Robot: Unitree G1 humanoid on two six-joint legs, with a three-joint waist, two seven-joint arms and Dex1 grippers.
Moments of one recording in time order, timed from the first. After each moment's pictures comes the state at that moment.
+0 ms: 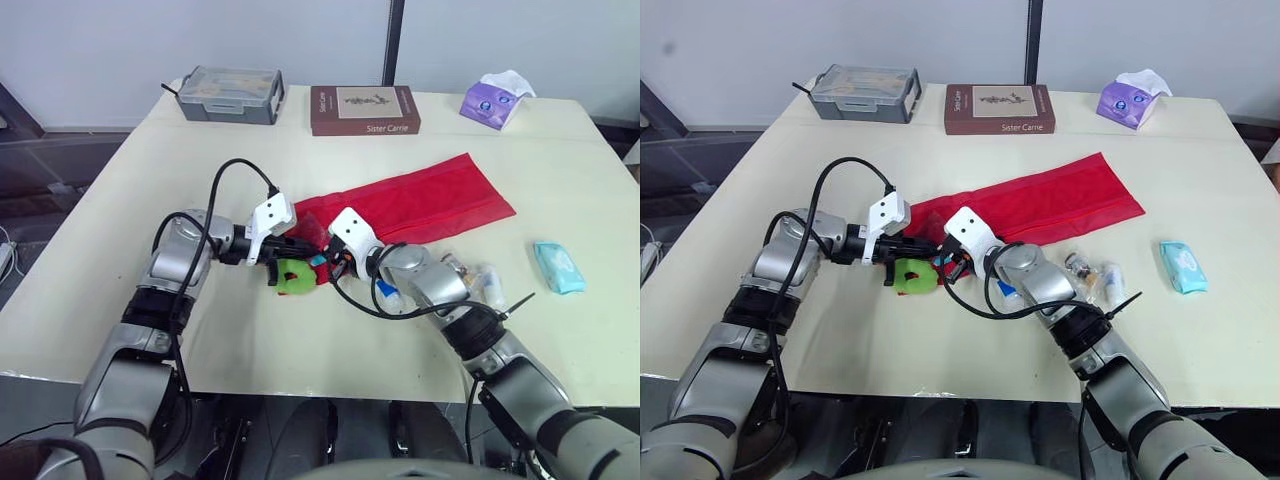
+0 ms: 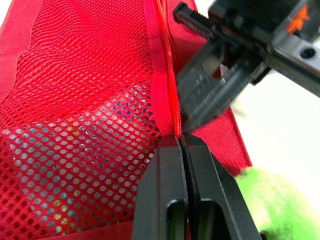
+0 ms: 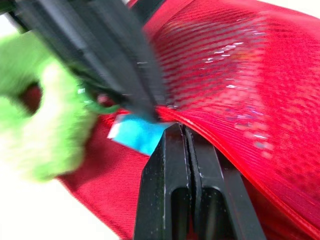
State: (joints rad) left arm -0.67 0.66 -0.19 0.35 -0.15 0.30 -1.30; right arm -0.72 -0.08 0.52 0.22 0.12 0.63 0.51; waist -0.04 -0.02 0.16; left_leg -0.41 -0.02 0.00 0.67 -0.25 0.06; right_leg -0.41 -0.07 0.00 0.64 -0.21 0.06
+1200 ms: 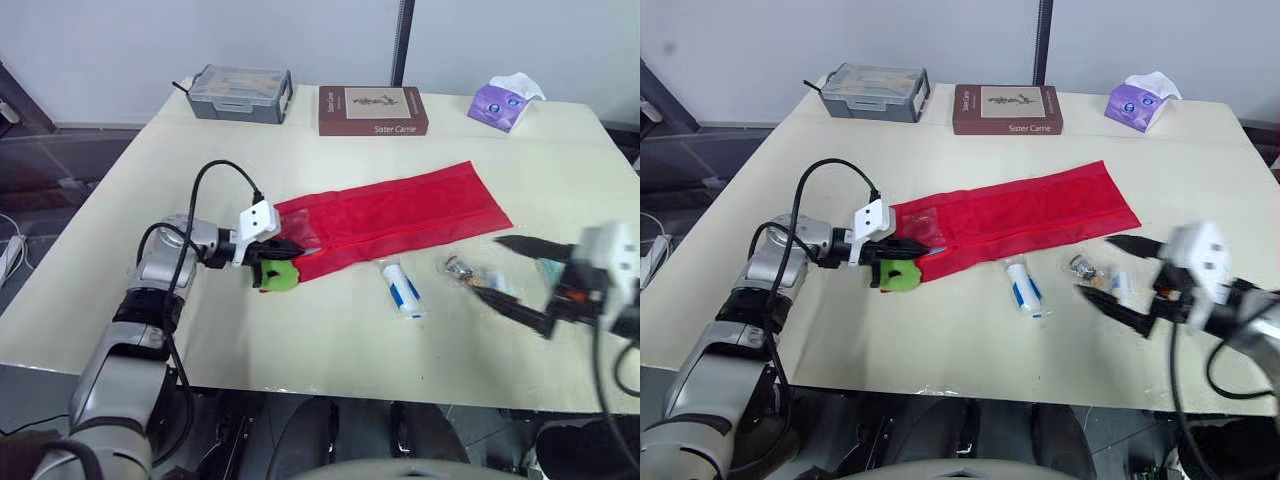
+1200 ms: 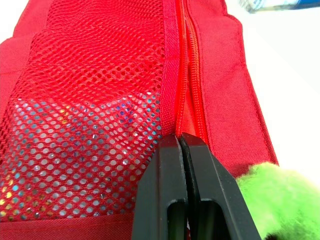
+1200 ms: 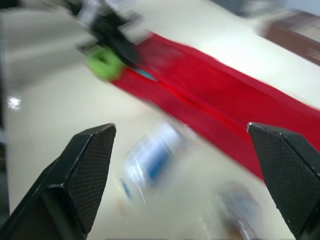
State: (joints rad) left arm -0.69 0.69 -0.16 0.60 -0.10 -0.02 -1.32; right arm 0.17 -0.72 -0.65 -0.78 0.62 0.73 0.99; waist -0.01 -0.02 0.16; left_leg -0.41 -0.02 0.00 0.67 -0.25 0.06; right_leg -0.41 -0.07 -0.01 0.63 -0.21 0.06
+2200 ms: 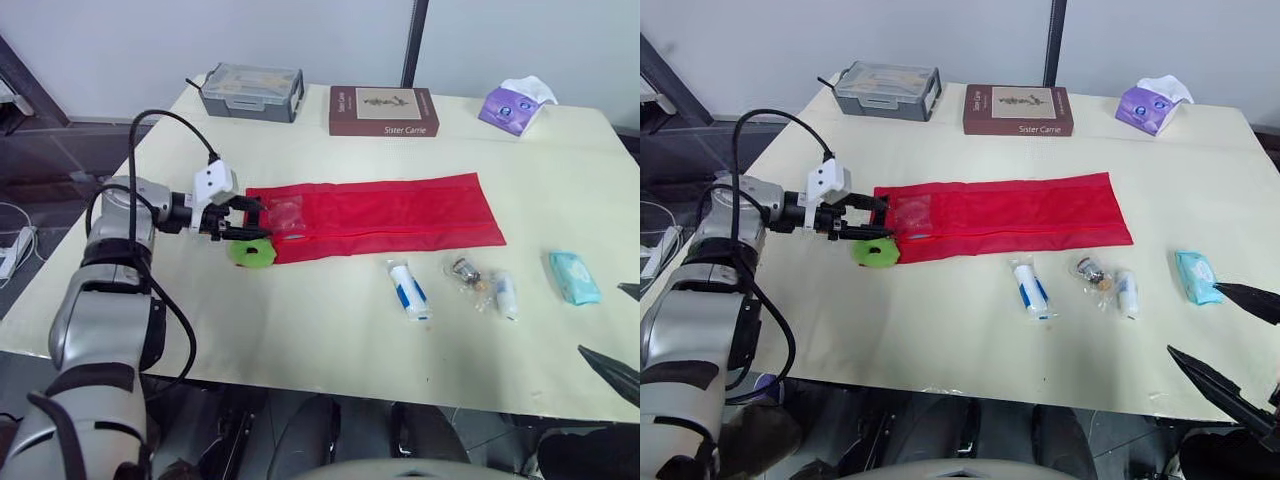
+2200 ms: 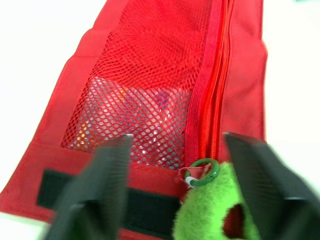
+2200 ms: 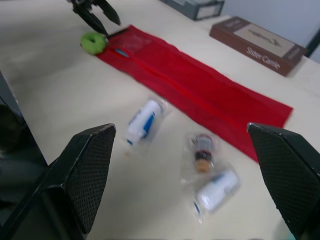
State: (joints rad) left arm -1.04 0.74 -0.10 1.10 -0.05 -0.09 -1.51; right arm 0.73 -0.66 -1.16 -0.90 1.04 0.49 1.01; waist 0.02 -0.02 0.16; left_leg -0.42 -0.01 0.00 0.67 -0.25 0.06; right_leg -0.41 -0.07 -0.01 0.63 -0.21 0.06
